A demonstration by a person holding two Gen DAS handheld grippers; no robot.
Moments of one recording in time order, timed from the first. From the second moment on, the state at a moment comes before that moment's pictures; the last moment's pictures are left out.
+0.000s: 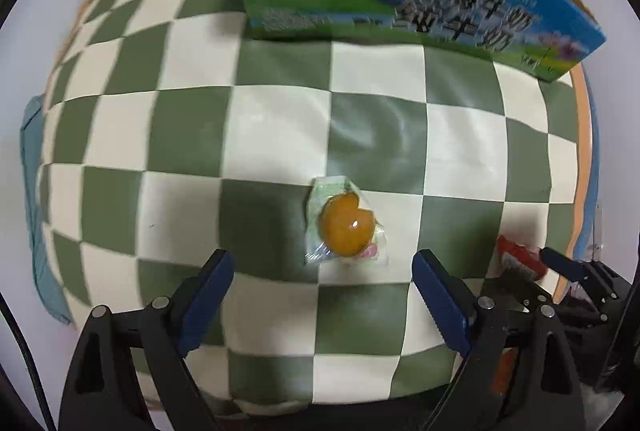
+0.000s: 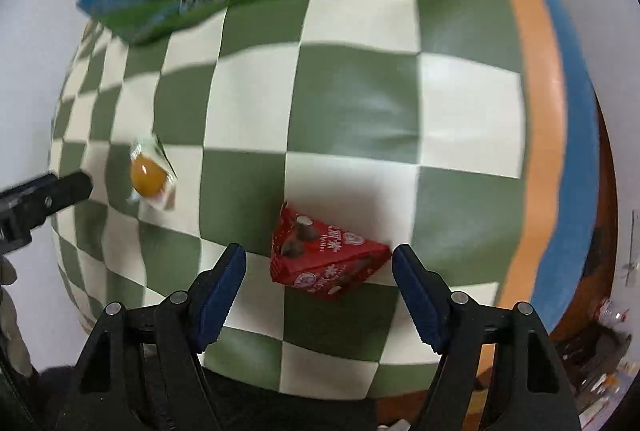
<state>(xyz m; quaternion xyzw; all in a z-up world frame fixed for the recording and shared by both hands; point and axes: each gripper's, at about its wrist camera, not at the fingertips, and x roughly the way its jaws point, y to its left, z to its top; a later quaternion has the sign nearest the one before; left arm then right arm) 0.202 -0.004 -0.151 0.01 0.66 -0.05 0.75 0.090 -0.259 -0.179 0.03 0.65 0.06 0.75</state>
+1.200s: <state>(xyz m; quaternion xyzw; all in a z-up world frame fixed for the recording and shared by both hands) 0.276 -0.066 -0.003 -0.05 0.57 -0.17 0.80 0.148 -0.271 -0.025 0.09 0.52 0.13 0.84</state>
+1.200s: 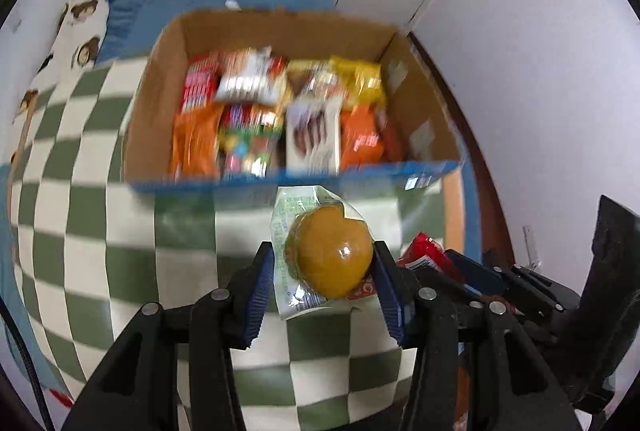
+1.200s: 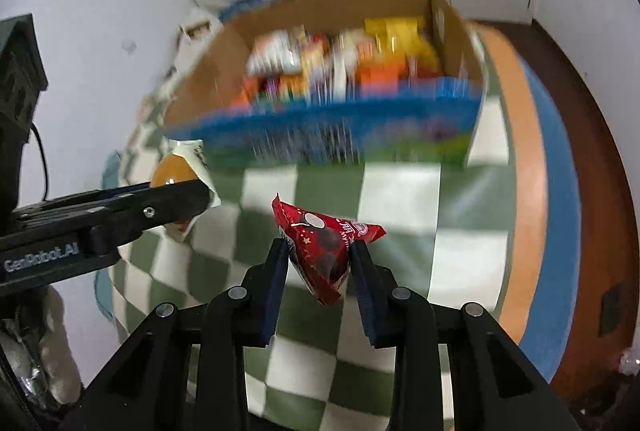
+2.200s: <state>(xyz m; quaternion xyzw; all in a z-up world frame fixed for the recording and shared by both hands) 0.503 -0.112 -0.073 0.00 0.65 -0.10 0.75 0.393 -0.305 -0.048 0.07 0.58 0.04 0.81</state>
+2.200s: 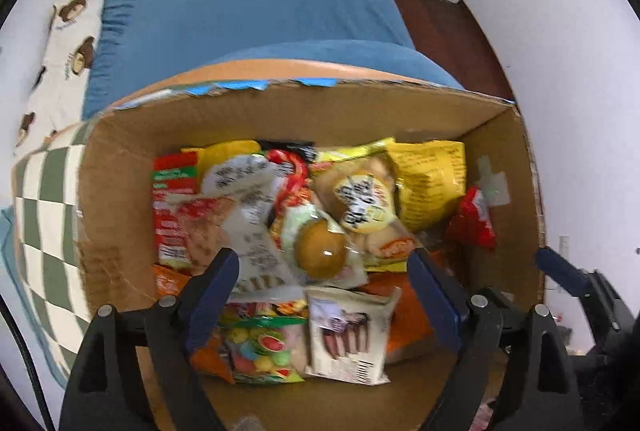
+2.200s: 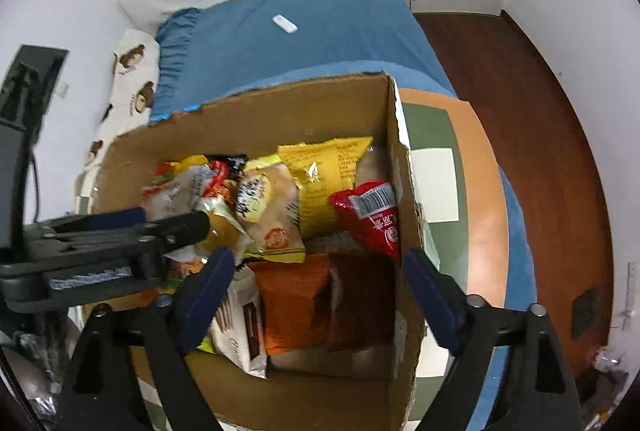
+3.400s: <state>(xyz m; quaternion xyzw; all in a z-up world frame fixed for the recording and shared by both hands) 0.332 -0.039 0.041 0.00 0.48 -0.04 0.87 0.255 -0.267 0.050 -0.01 0.46 0.03 0.89</state>
